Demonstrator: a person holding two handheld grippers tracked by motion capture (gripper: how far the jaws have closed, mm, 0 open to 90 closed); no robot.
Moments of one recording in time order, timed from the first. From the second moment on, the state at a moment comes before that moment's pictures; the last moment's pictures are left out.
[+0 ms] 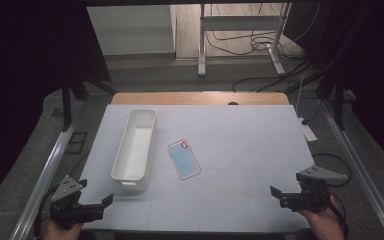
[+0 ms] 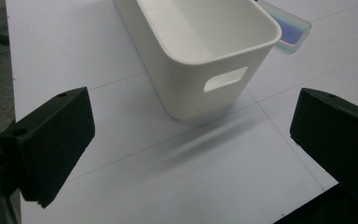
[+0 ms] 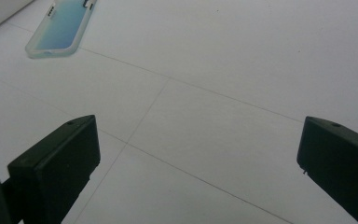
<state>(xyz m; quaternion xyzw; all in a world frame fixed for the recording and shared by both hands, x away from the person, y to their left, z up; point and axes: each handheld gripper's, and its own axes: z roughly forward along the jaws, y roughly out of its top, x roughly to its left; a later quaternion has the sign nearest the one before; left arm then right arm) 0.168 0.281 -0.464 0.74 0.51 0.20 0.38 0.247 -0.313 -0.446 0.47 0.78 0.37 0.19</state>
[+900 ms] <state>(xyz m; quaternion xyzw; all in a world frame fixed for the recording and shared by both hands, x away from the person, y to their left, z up) 0.168 0.282 -0.464 0.75 0.51 0.19 0.38 0.247 -0.304 -0.446 0.45 0.80 0.35 0.19</state>
